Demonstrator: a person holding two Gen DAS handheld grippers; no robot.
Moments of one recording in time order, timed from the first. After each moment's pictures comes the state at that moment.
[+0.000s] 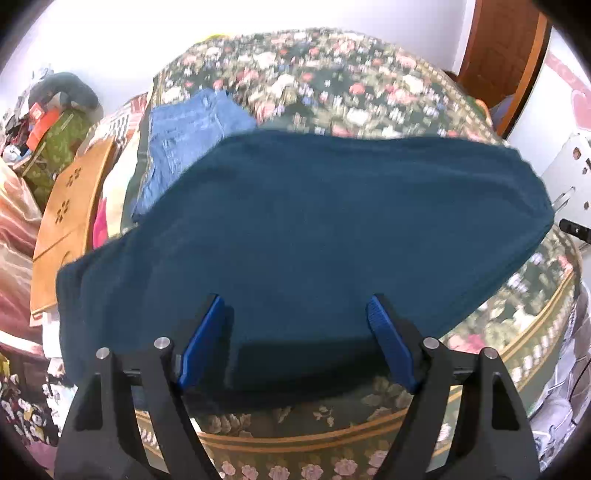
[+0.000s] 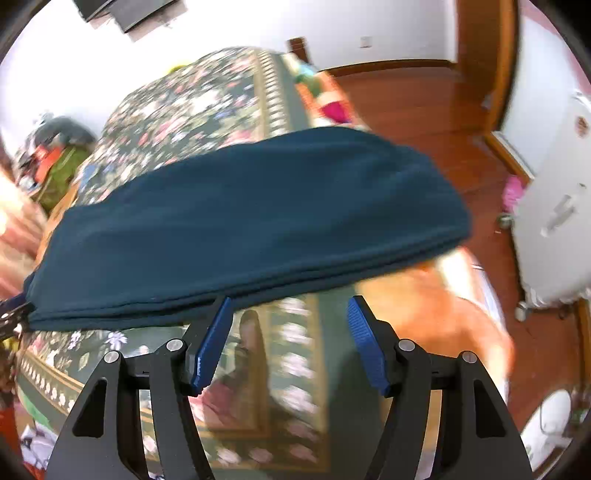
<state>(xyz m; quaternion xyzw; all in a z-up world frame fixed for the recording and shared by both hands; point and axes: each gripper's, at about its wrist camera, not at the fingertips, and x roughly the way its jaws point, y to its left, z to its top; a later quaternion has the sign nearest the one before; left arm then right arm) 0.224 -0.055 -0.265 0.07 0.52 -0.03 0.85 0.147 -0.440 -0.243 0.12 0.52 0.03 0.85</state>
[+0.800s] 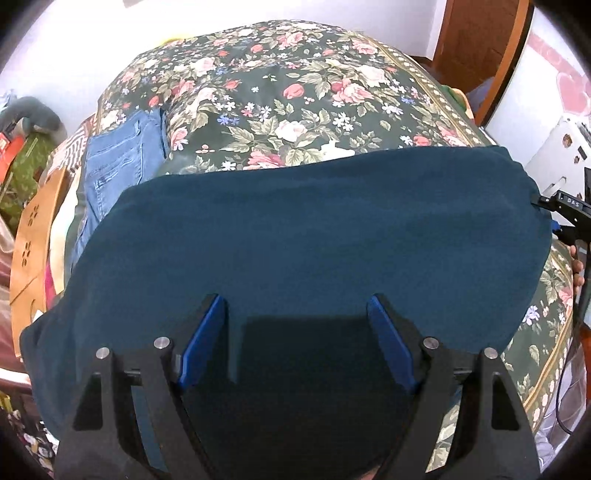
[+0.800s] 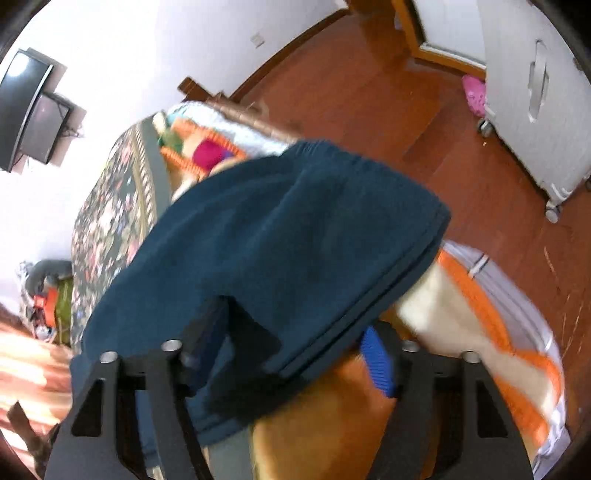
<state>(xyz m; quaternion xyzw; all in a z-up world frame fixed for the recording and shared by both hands) 0.295 -0.131 -0.297 0.08 0.54 -0.08 0.83 0.198 -0.531 -0.307 0.35 0.48 -0.06 0.80</state>
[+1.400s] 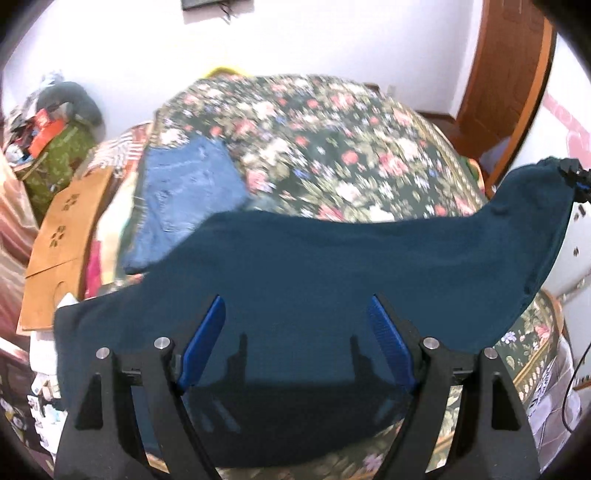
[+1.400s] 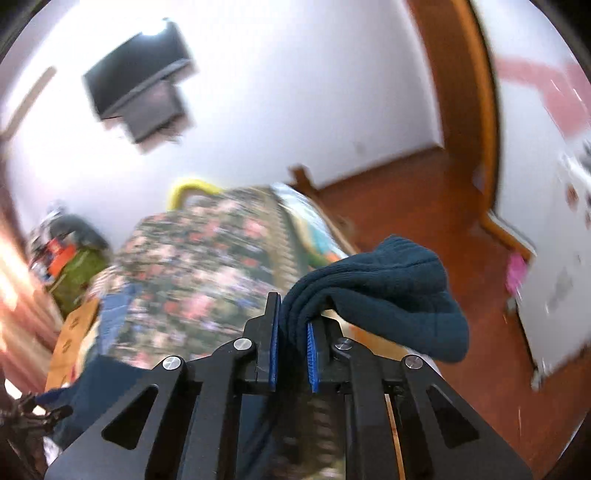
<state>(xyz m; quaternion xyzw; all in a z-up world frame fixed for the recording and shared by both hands) 0.258 -0.062 -0.222 0.02 0.46 -0.03 0.89 0.209 -0.438 -0.118 0.15 0.31 0.03 0.94</state>
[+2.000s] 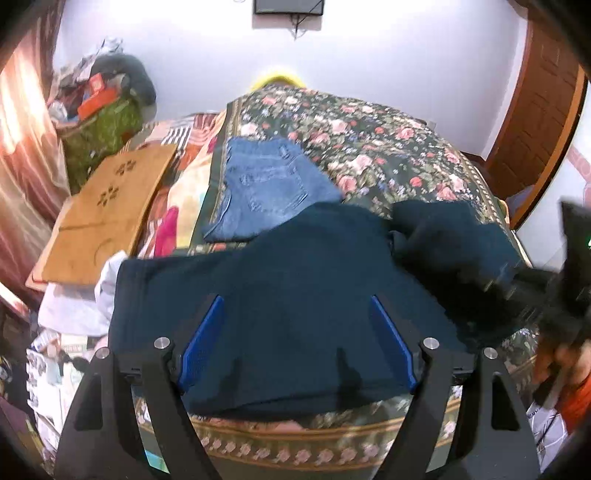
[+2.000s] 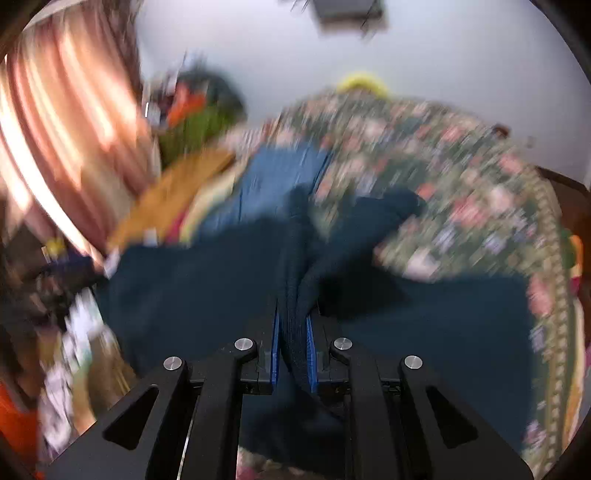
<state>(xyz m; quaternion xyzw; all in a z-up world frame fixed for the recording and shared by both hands) 0.198 0.049 -0.210 -0.04 0.44 0.03 0.90 0.197 -0.143 -0.193 -0.01 0.44 0.30 0.85</state>
